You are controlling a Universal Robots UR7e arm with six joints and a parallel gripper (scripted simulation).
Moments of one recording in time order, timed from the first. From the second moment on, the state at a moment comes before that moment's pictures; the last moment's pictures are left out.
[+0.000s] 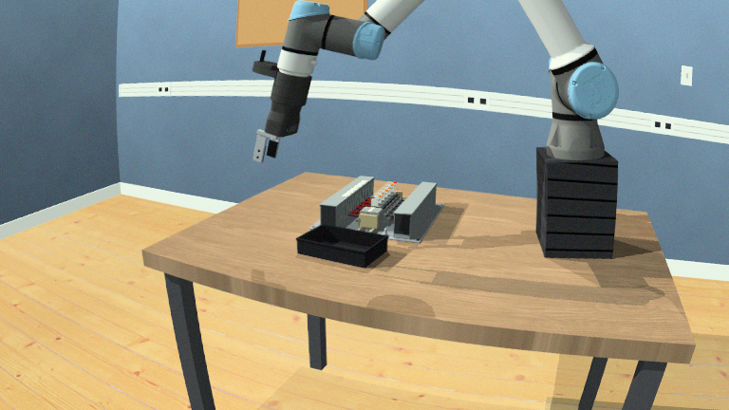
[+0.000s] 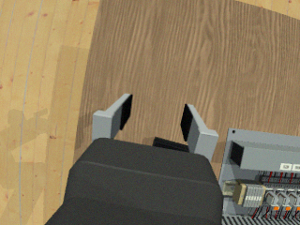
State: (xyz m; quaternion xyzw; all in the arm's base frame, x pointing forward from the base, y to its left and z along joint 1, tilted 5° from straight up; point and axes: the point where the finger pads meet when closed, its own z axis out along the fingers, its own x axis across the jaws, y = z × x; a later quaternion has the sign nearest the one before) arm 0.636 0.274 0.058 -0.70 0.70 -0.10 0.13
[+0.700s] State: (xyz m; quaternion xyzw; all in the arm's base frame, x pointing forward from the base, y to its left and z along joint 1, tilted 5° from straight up) arm 0.636 0.260 0.055 -0.68 0.71 -0.09 0.12
